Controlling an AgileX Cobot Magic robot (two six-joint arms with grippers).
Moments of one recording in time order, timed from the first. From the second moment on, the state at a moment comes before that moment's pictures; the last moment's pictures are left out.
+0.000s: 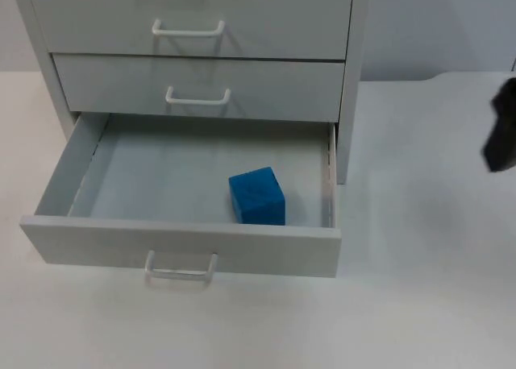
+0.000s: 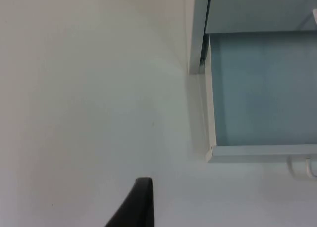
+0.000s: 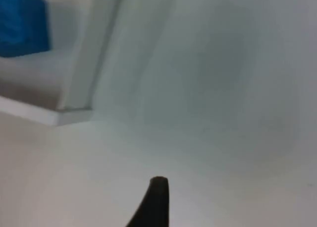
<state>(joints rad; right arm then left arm) 0.47 1.38 -0.88 -0.17 0.67 0.41 -0.04 0.80 -0.76 -0.02 0.81 0.02</state>
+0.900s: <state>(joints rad) 0.12 1.26 -0.88 -0.07 0.81 0.15 -0.04 0.80 -0.76 -0.02 0.83 0.02</state>
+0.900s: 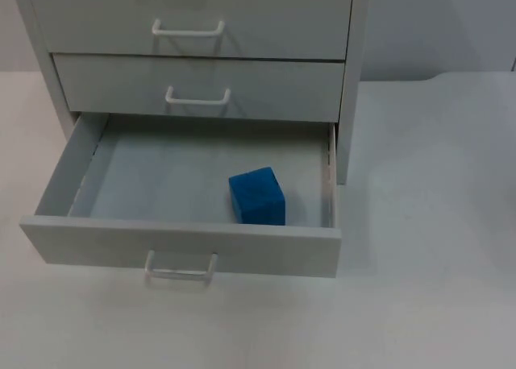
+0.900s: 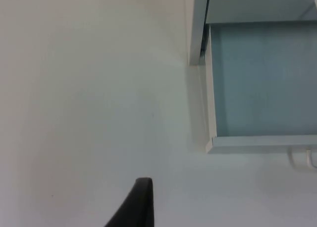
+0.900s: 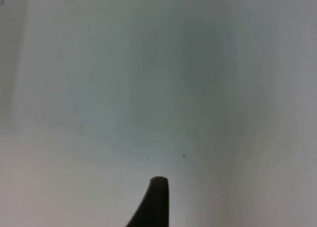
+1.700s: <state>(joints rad) 0.12 1.25 -0.88 -0.07 0.79 0.15 -0.04 0.80 -0.76 -0.14 0.83 0.13</state>
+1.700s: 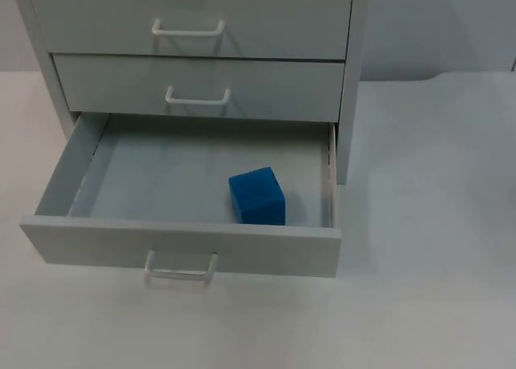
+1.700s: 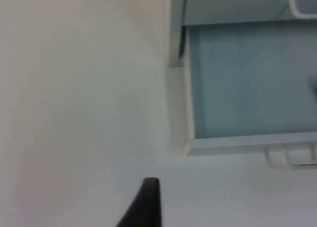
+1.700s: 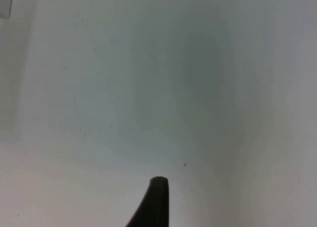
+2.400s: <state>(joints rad) 0.12 1.25 -0.88 -0.07 0.79 0.15 -0.04 0.81 -0.76 -0.75 0.79 0.85</state>
